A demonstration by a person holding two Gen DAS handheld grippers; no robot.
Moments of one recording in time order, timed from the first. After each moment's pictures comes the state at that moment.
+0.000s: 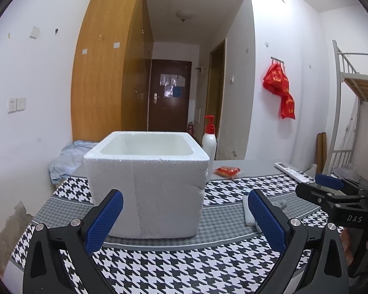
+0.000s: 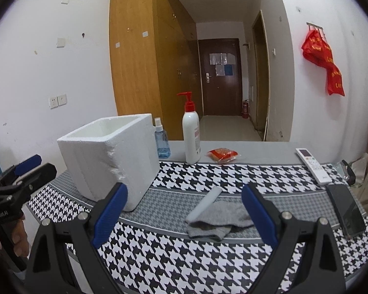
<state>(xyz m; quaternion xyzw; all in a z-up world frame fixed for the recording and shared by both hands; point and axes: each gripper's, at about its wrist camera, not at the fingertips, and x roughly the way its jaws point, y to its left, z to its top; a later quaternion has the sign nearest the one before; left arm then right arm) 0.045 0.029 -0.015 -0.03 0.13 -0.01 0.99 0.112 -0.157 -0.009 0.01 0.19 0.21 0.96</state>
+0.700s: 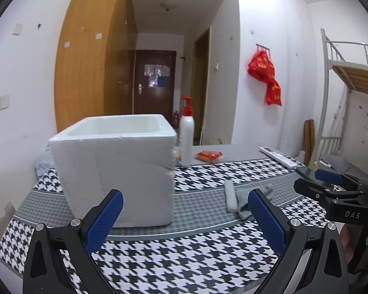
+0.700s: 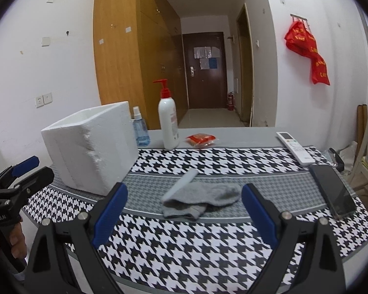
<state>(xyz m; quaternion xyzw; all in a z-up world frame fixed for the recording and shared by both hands) 0.060 -0.003 -0.034 -0.02 0.16 -0.06 0.99 0.107 -0.187 -0.031 0.02 0.21 0.17 0.96</state>
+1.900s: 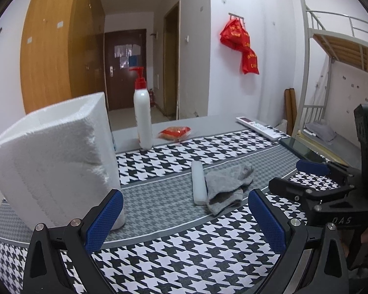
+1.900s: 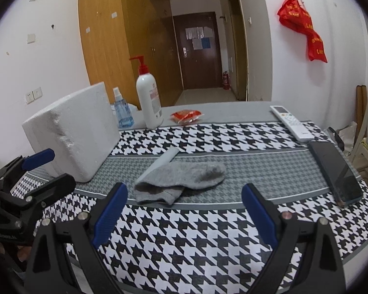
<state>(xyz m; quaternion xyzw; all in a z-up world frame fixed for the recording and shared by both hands) 0.120 -0.061 -0.053 0.03 0.24 -0.13 0.96 0.145 -0.208 -0.062 0.03 0.28 0.16 0.95</state>
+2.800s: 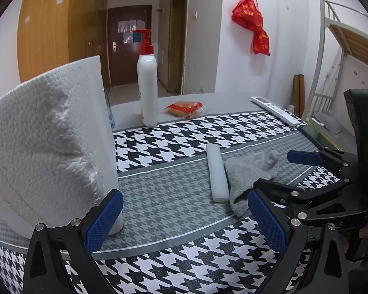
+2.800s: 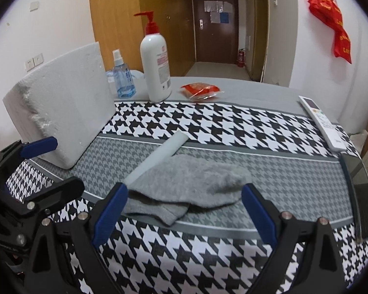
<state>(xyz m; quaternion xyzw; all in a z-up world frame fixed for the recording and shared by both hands) 0.175 -0.053 -0.076 0.01 0.31 -0.11 0.94 0.214 -0.170 -0.084 -0.04 0.36 0.19 0.91</state>
